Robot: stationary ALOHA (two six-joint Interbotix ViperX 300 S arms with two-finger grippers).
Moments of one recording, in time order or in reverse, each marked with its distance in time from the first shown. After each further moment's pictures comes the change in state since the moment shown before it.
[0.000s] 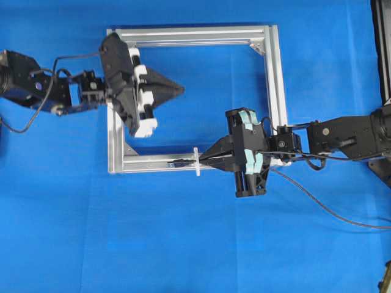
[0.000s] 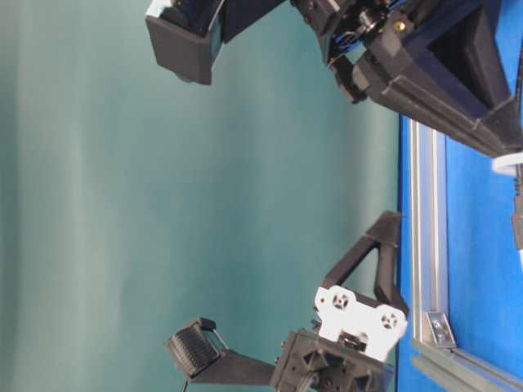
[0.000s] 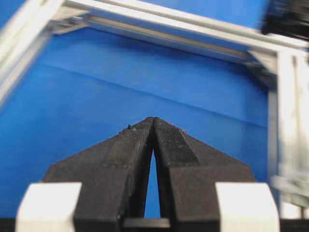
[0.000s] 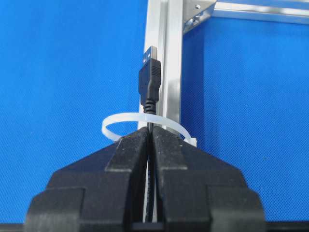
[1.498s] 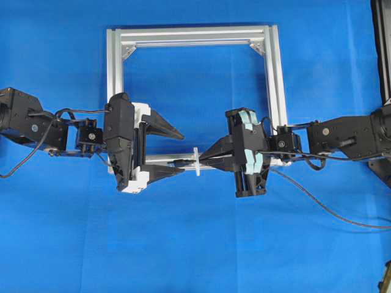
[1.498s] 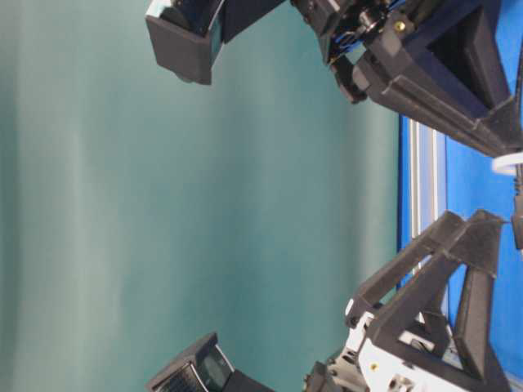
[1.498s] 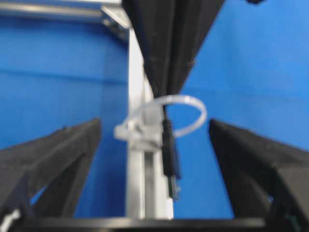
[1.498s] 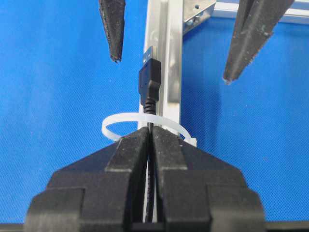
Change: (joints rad) left arm -0.225 0.002 0.005 0.000 0.031 -0.002; right arm 0.000 0.000 0.000 0.000 0.000 -0.002
